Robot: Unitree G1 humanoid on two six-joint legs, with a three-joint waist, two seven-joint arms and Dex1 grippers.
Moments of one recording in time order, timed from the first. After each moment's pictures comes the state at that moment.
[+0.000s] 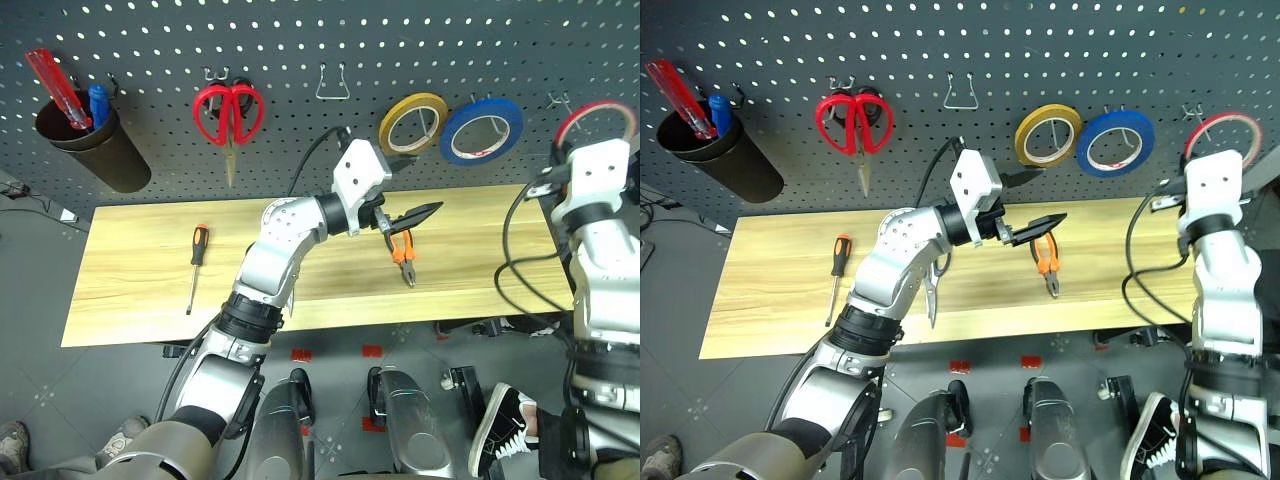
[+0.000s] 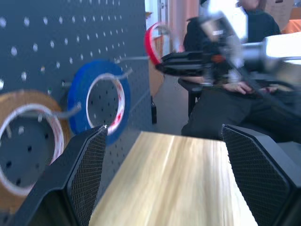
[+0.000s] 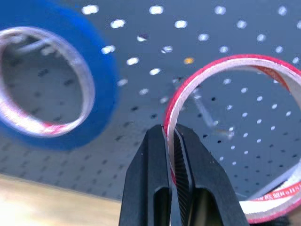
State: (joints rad) left arm -0.82 0.13 -0.20 0.15 -0.19 0.12 -0.80; right arm -0.60 -0.55 -0.31 0.20 0.02 0.09 0.25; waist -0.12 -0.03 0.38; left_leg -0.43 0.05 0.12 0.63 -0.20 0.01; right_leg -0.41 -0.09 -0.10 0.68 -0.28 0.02
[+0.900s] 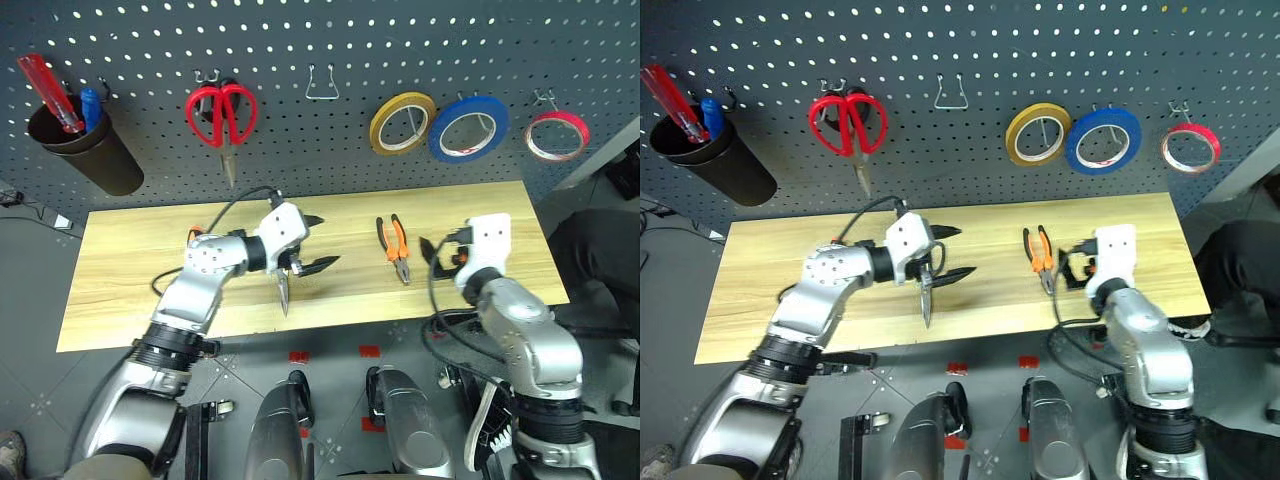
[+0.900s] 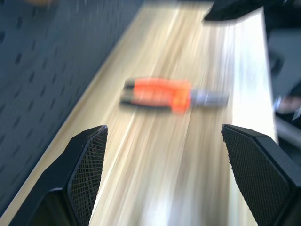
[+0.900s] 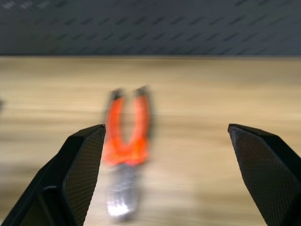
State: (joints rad) left arm -0.58 0.58 -0.17 0.21 -0.11 0.08 -0.96; right arm -0.30 -0.17 -0.01 -0.40 0.18 0.88 0.08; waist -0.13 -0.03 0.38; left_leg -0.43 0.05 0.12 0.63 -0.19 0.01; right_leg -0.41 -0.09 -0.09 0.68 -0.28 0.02
